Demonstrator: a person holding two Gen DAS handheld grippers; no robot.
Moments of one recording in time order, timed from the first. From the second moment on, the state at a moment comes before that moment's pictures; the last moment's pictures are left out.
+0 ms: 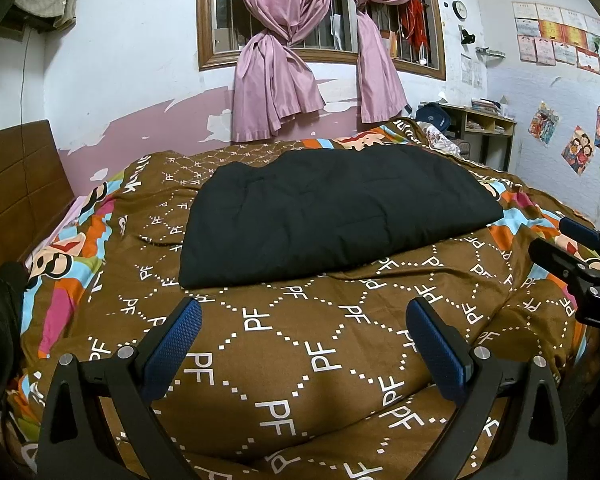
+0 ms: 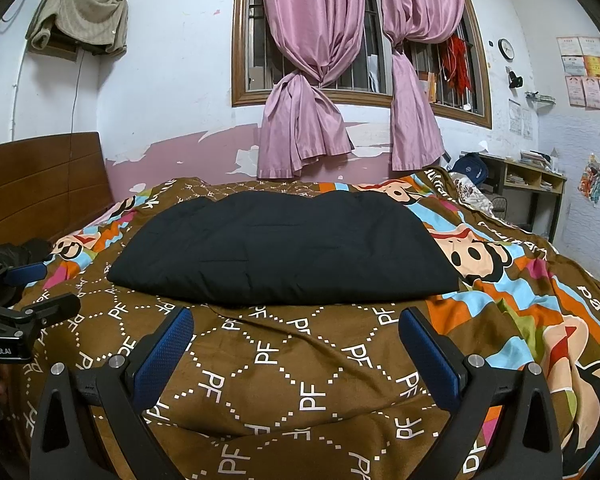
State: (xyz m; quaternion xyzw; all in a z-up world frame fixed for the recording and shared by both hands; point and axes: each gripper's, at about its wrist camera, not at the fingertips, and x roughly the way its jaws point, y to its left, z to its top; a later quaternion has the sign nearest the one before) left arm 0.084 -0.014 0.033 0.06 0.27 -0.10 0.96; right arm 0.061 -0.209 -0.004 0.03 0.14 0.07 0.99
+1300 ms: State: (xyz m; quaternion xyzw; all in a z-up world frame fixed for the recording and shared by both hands) left arm 0.083 -0.005 0.029 0.03 0.28 -0.10 0.95; right arm 0.062 -0.209 -0.003 0.03 0.14 0.08 0.99
